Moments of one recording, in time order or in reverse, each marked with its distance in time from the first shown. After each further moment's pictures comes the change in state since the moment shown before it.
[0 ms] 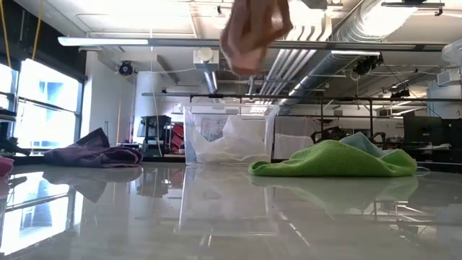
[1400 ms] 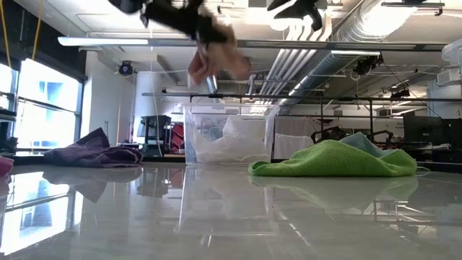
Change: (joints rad) left arm 0.812 -0.014 0.001 -0.076 0.281 0.484; right arm -0.601 -0.021 0.002 0.095 0.175 0.148
